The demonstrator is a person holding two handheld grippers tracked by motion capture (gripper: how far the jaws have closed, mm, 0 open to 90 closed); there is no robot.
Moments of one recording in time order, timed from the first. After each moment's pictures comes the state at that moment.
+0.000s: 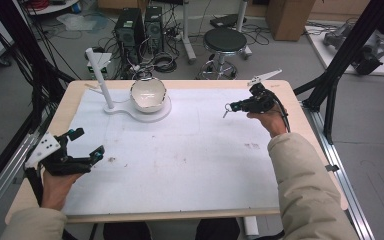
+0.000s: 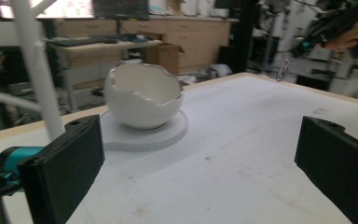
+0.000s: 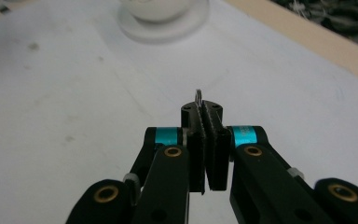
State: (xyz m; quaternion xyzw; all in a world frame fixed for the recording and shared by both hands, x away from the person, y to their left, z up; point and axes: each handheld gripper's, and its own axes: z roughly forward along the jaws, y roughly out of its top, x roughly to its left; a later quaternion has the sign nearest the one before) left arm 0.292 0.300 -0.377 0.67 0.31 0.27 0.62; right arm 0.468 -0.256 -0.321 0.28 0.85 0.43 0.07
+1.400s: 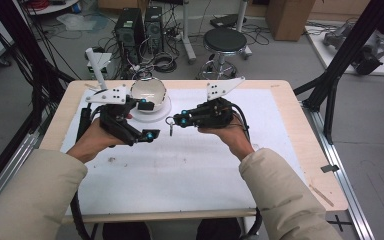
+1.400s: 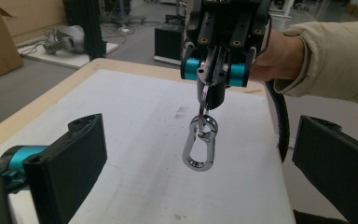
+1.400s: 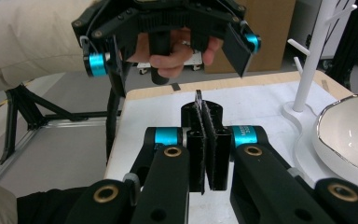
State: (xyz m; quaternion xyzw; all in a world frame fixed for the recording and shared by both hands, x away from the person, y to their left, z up) left arm 0.360 0.159 -0.285 0.79 0.12 0.05 0.60; right arm 0.389 -0.128 -0.286 0.04 0.81 0.59 -0.03
